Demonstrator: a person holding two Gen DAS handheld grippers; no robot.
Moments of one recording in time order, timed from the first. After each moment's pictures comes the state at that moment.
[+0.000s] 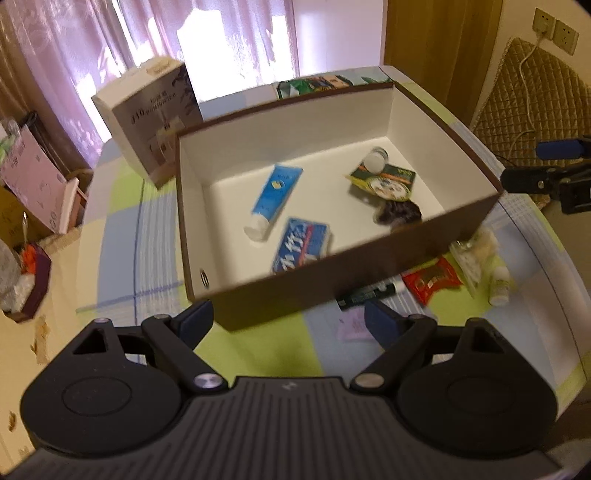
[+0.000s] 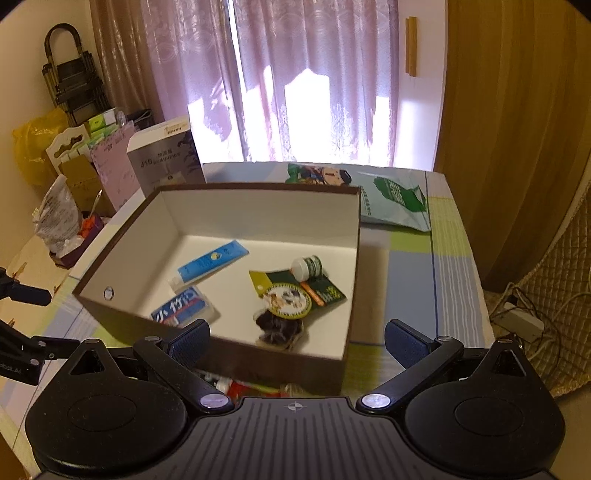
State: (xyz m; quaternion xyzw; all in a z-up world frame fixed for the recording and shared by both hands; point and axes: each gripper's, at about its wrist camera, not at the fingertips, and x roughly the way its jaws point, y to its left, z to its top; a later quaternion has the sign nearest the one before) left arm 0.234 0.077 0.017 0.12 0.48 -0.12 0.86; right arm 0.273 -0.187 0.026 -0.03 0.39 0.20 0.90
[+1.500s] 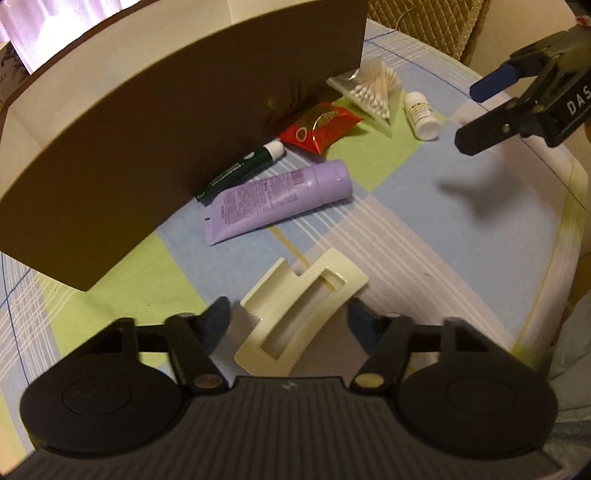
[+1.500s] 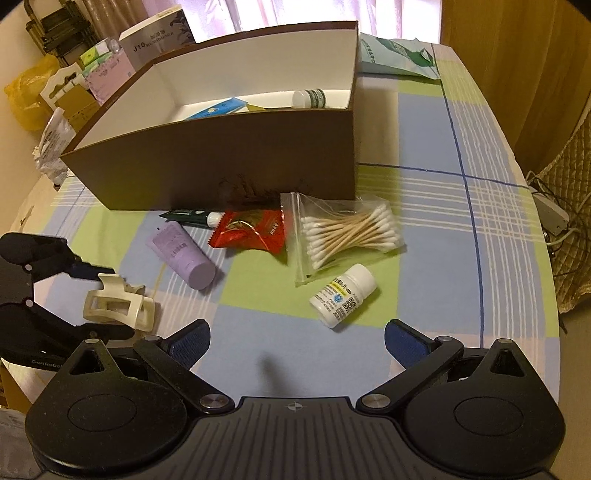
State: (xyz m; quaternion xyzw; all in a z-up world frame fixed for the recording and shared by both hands) left arm 0.188 0.038 -0.111 0.22 0.51 -0.29 0.78; right arm 0.215 -0.216 -0.075 -0.02 0.52 0.20 0.83
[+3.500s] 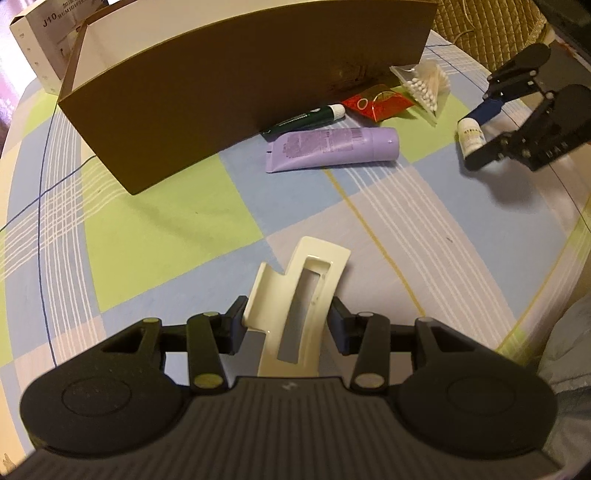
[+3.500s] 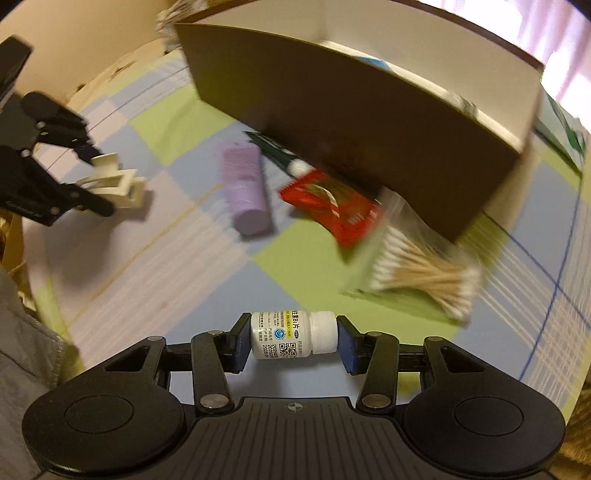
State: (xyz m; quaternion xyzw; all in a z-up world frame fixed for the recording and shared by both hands) left arm 0.164 0.084 -0.098 0.15 0.54 -0.21 0.80; right arm 0.231 -0.173 -0.109 -0.23 0.50 0.41 0.73
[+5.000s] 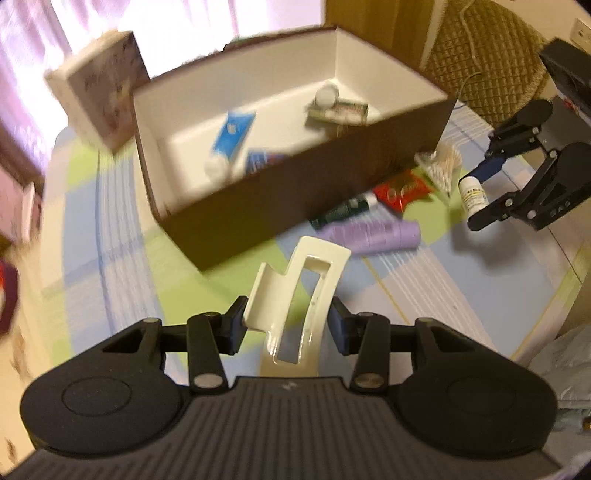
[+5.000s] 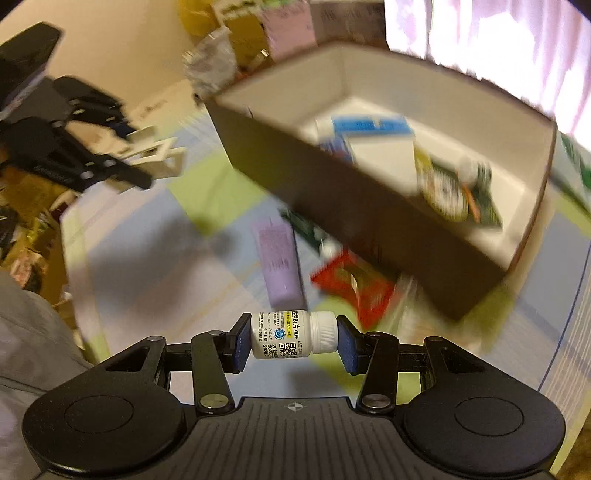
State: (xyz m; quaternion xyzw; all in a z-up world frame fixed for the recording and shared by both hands) left arm 0.208 0.099 0.001 0.18 0.48 -0.21 0.83; right arm 0.247 -0.165 -0.051 -0.17 0.47 0.46 0.73
